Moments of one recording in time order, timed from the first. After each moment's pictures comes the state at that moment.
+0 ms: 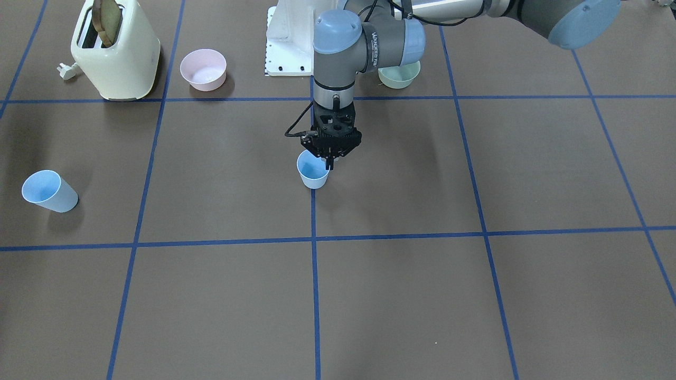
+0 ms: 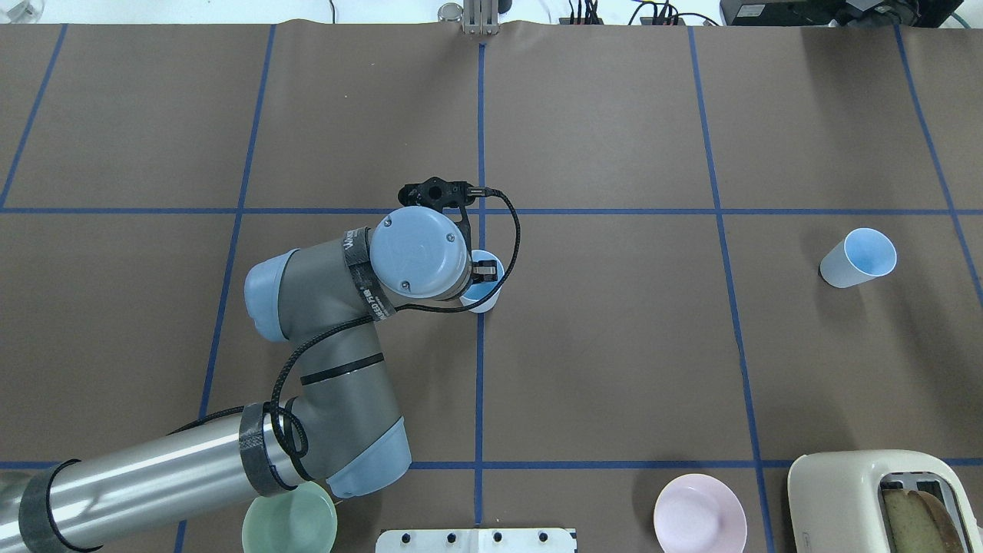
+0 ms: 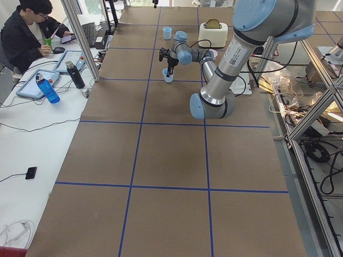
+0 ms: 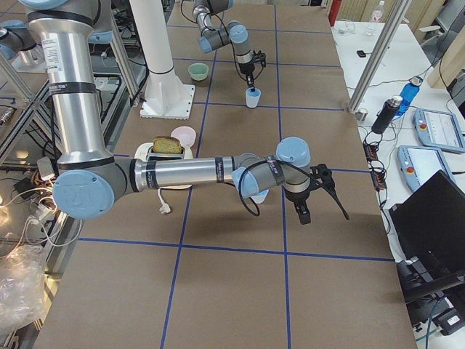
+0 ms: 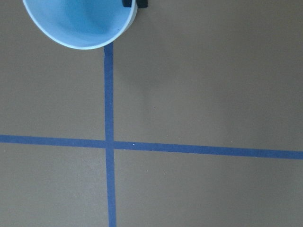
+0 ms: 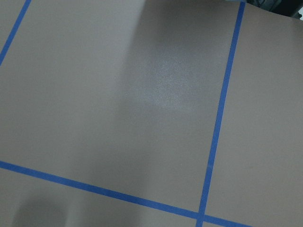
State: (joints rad) left arm -0.44 -2.35 -1.60 -1.64 -1.61 -1.32; right arm 1.46 -1.45 1.55 -1.22 2.27 0.14
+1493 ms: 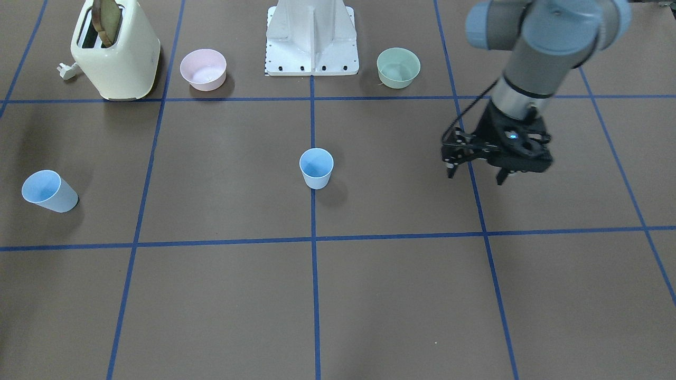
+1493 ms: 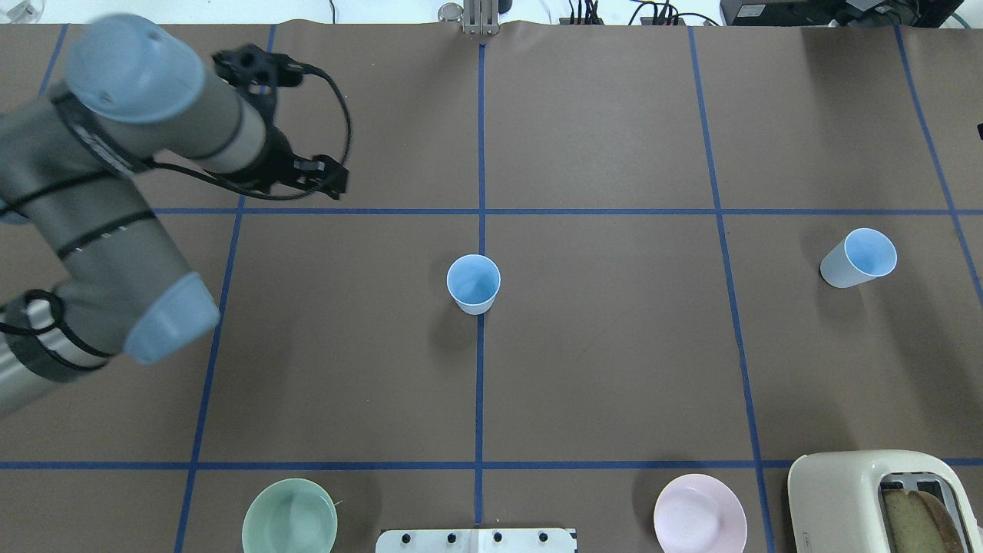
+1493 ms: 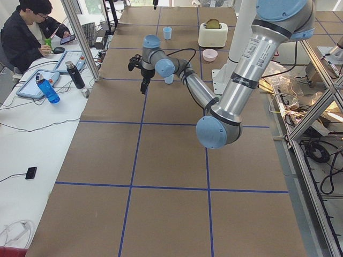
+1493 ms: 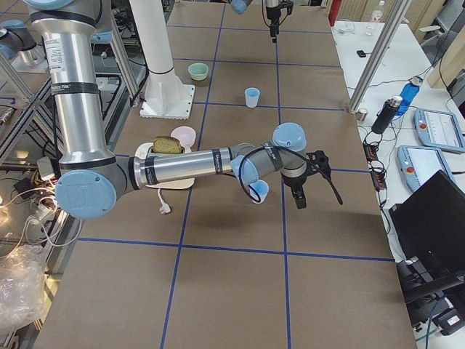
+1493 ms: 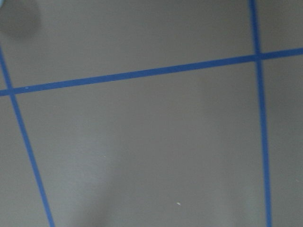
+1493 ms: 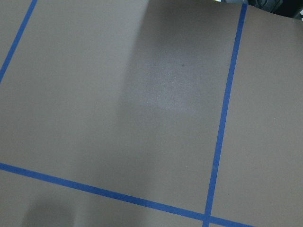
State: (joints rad) left arm -1.01 -1.97 -1.85 -1.60 -2.09 -0.63; right arm 1.39 -1.47 1.66 -1.24 2.28 0.32
